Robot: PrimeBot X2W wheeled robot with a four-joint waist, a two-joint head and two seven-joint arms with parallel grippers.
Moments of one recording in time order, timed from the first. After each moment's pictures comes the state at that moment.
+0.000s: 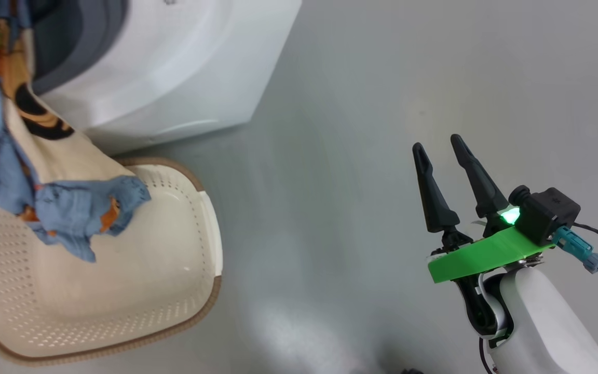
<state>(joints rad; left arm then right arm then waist) -1.39 0.31 -0.13 1.20 -0.28 -0.10 -0.24 -0.36 -0.07 0.22 0.23 0.40 0.12 -0.25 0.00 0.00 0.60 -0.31</state>
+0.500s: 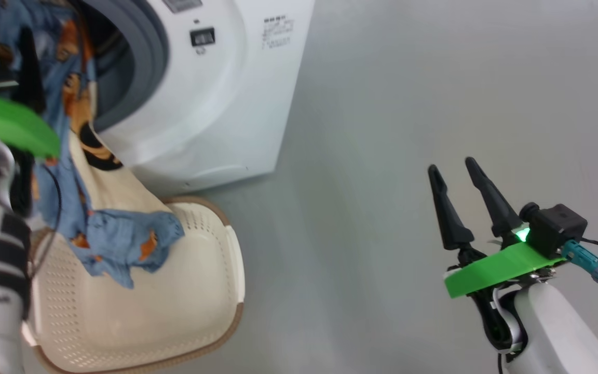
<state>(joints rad) -1.07 0.29 -0.10 1.05 -0.33 -0.12 -0.26 -0.32 -0.11 0.21 0.26 0.41 0.12 -0.25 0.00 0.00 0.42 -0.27</state>
